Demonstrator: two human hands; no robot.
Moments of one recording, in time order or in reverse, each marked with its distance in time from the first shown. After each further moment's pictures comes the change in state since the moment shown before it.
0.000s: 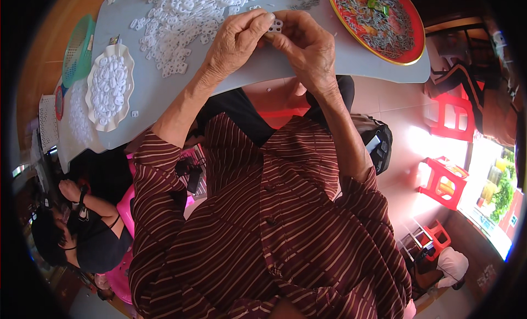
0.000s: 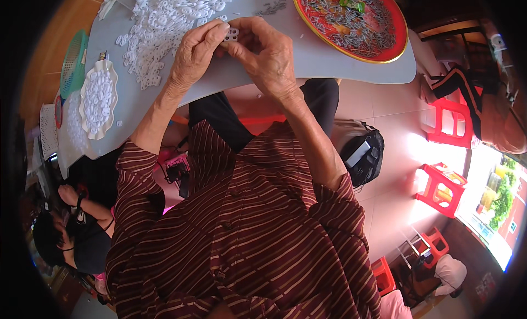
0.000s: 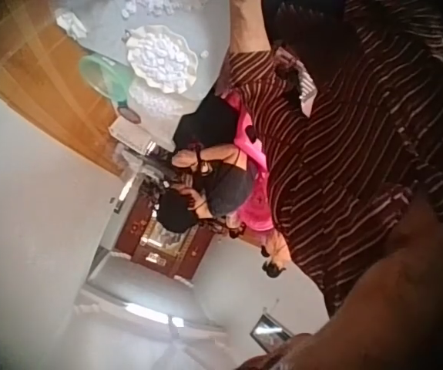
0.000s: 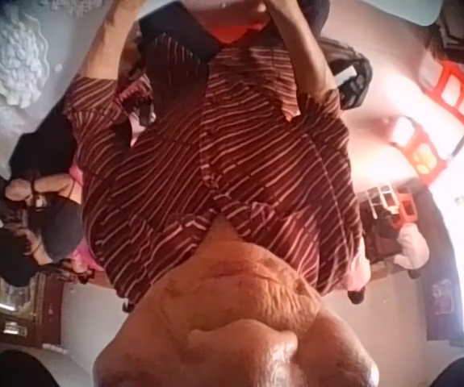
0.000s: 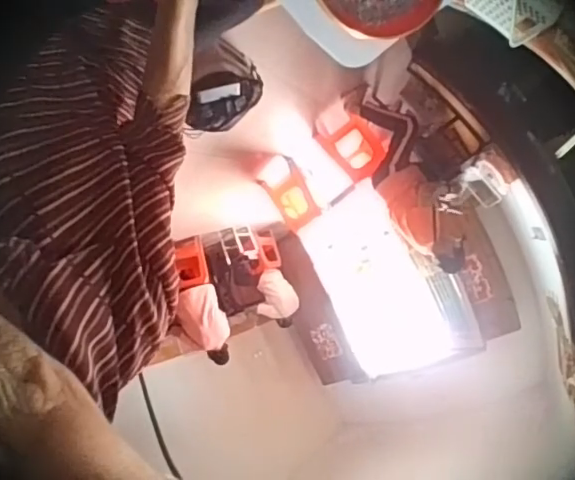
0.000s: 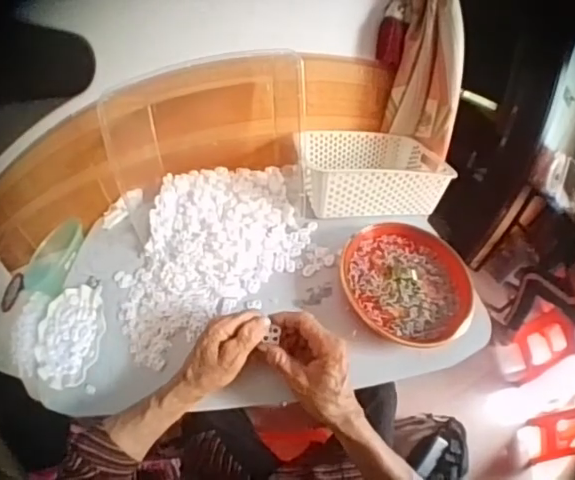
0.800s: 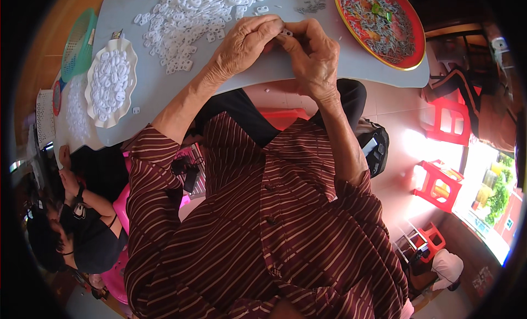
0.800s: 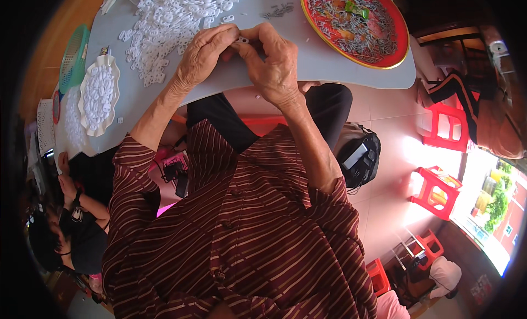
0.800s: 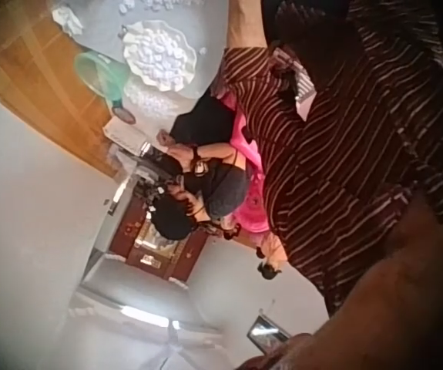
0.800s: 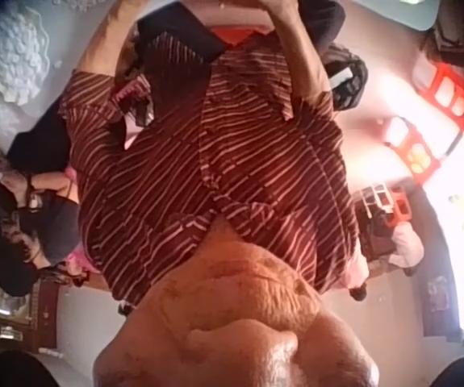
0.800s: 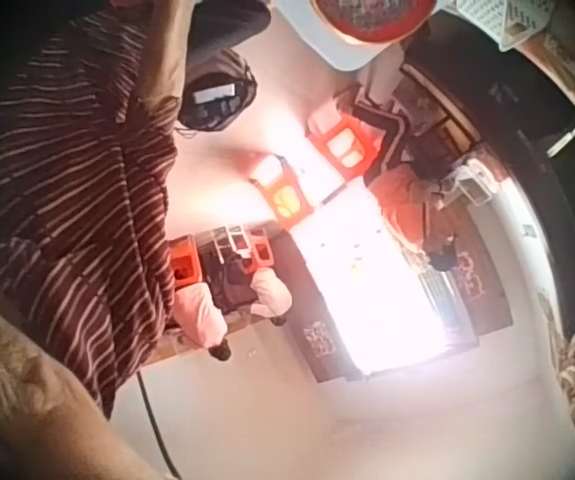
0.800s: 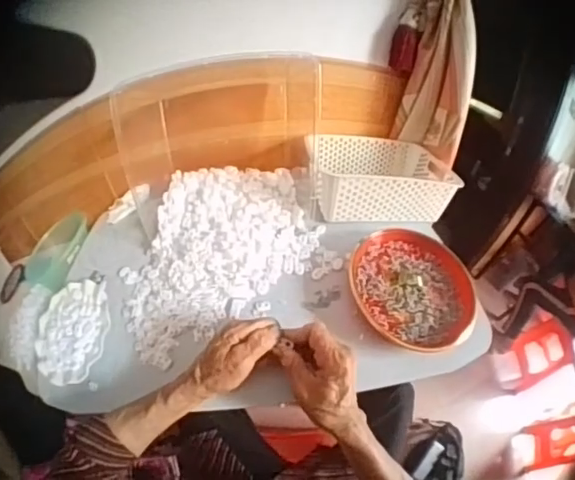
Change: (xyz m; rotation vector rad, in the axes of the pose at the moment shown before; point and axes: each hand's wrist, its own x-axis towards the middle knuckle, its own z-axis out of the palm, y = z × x) left_hand -0.001 -0.003 -0.010 0.028 -0.191 -0.087; right_hand -0.004 -0.013 0.004 -0.251 0.012 -0.123
